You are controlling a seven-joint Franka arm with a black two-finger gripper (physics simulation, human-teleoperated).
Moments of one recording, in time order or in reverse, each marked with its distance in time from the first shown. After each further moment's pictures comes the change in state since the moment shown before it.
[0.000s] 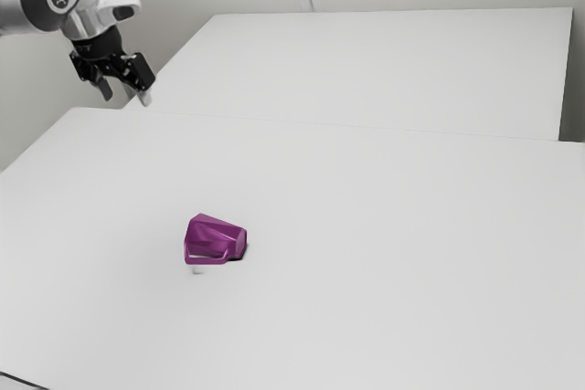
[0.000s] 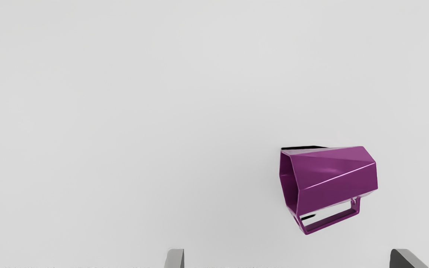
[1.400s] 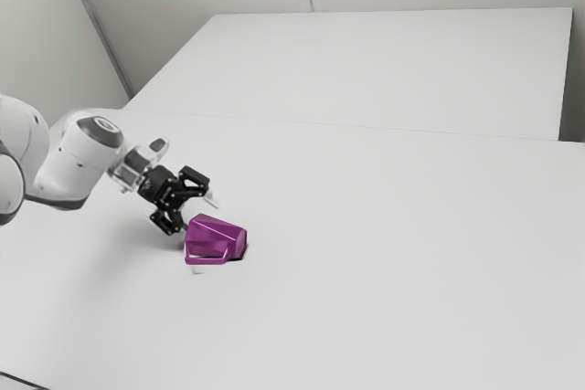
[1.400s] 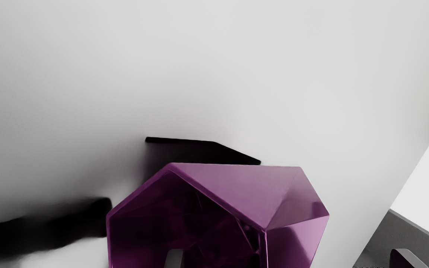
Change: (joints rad) arm 0.216 0.389 -0.011 -0.306 -0.873 0.042 0.184
